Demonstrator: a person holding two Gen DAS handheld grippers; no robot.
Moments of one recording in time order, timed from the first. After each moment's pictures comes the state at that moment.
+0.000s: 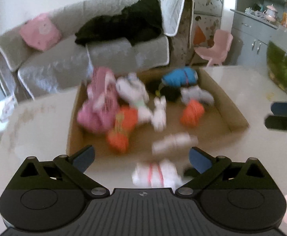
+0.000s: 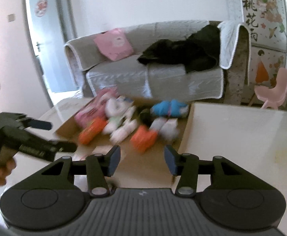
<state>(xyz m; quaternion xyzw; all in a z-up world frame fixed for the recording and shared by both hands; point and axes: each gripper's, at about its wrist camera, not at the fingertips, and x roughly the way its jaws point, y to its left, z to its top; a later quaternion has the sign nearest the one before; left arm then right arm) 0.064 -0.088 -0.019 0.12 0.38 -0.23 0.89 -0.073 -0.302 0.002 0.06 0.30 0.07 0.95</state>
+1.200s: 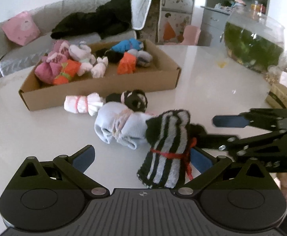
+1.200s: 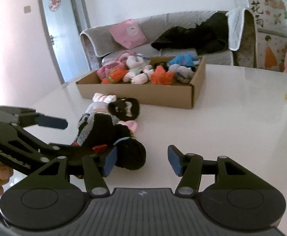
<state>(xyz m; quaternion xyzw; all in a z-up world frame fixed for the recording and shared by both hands) -0.062 -0.112 -0.079 0.11 0.36 -0.29 0.88 -0.139 -0.293 -0.079 0.08 0.29 0.10 0.95</state>
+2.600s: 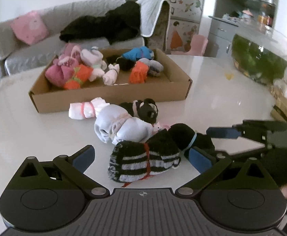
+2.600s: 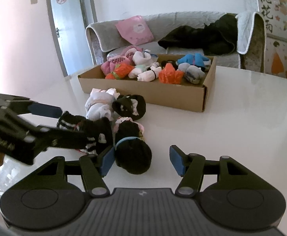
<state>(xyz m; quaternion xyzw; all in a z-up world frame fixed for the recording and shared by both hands) -0.050 -0.098 -0.069 0.07 0.35 -0.28 0.89 -0.122 -0.275 -0.084 0.04 0.30 0.12 0.95</state>
